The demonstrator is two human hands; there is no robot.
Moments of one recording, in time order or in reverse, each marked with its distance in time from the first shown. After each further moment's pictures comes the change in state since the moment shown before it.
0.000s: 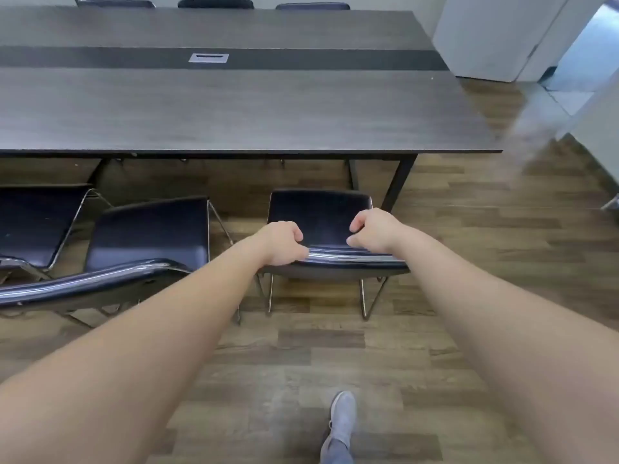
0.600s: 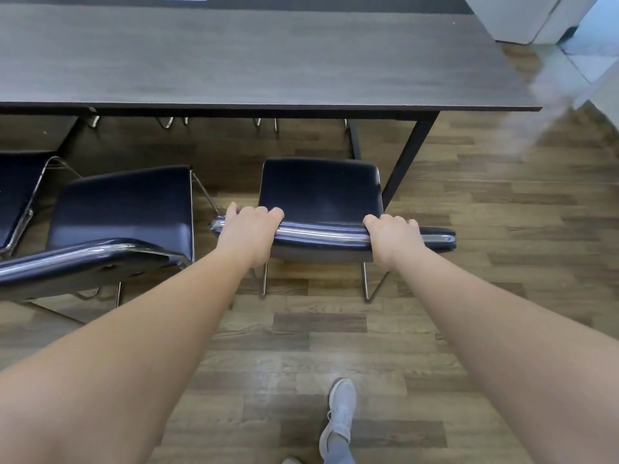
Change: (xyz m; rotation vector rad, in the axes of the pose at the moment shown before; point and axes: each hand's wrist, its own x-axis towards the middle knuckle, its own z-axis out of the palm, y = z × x) left_hand 0.085 -0.084 0.063 0.607 0.248 0.153; right_hand 0.082 0.077 0.097 -0.598 0.117 -0.012
